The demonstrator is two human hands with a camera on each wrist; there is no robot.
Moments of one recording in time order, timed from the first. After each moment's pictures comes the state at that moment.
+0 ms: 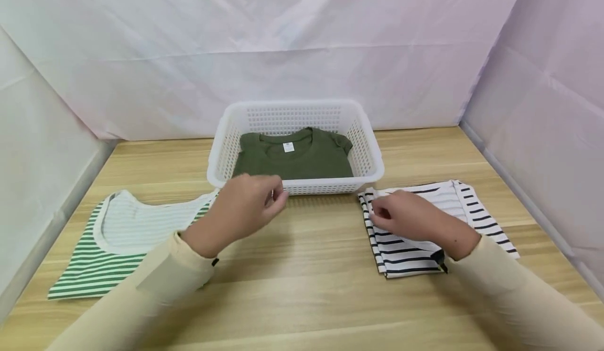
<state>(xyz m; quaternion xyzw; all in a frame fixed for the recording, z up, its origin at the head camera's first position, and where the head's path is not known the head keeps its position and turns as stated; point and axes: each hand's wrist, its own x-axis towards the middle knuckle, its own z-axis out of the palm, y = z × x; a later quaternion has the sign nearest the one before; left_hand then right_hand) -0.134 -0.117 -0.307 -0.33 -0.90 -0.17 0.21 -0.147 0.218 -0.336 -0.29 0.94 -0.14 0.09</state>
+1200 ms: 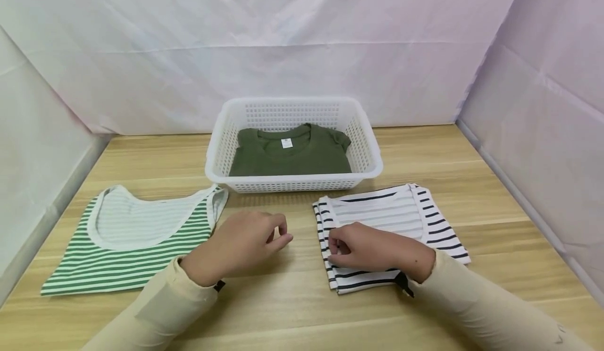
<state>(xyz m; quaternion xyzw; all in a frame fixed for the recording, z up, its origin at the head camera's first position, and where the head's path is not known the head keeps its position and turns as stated) -0.095 -0.115 -0.338 -0.29 -0.95 -0.14 -0.01 -0.110 0.151 -0.360 -0.33 0.87 -0.24 0.26</state>
